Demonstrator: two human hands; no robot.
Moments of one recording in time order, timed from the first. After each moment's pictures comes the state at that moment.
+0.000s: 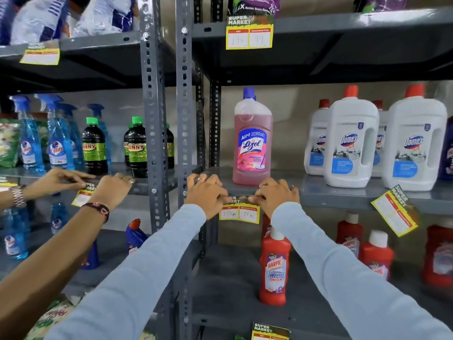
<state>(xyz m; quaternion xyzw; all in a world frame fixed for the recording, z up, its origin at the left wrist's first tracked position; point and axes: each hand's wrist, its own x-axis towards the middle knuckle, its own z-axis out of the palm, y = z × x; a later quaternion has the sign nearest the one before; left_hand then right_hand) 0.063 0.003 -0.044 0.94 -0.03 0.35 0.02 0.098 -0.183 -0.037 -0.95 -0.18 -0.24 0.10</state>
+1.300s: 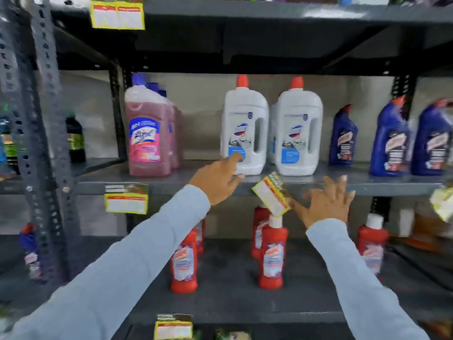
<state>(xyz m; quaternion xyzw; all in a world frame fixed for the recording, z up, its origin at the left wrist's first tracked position) 0.088 -0.269 -0.013 0.91 -0.23 0.31 0.14 0.096 -0.513 -0.071 -0.93 0.07 -0.33 0.13</state>
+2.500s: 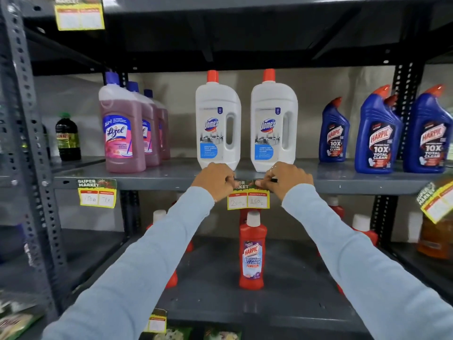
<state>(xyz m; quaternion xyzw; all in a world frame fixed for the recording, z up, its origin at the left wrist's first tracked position) 0.115 -0.359 -0.026 0.94 -0.10 0.27 0.17 0.134 -0.544 -0.026 -0.94 -0.14 -0.27 0.18</state>
